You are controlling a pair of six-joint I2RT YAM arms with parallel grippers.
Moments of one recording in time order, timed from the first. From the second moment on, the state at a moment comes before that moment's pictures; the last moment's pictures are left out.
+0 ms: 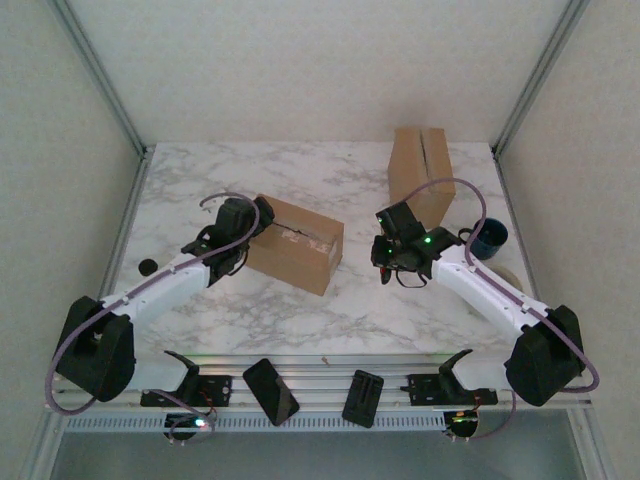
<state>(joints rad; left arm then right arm) -0.44 1.34 0.83 -0.09 -0.40 -0.89 0.60 1.31 1.02 -0.76 0.10 0.66</state>
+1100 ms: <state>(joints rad) -0.46 1.39 0.76 0.10 -0.43 -0.94 0.57 1.02 0.82 -0.59 -0.47 0.70</state>
